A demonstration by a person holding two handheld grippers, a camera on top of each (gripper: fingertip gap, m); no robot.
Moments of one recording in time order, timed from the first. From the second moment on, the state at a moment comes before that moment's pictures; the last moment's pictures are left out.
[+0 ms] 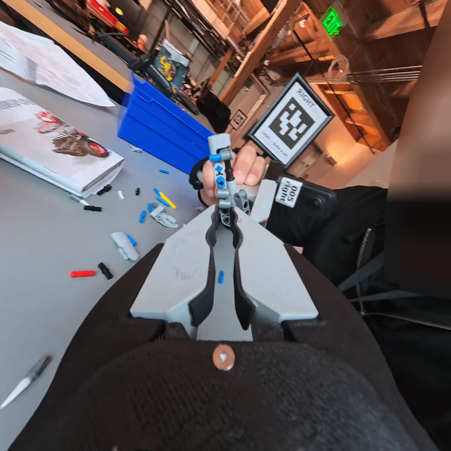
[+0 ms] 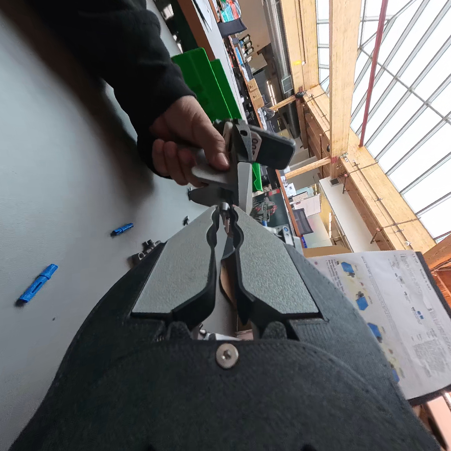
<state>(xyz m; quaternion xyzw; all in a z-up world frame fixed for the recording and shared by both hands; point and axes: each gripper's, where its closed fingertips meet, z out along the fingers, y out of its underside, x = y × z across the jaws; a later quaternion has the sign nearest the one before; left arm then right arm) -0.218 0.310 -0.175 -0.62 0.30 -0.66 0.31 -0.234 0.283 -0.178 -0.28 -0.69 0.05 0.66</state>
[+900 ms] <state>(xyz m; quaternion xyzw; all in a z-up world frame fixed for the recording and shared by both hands) -0.247 0.369 -0.183 -0.71 0.24 -0.38 0.54 -0.250 0.363 -0.180 -0.59 -0.50 0.17 0.61</state>
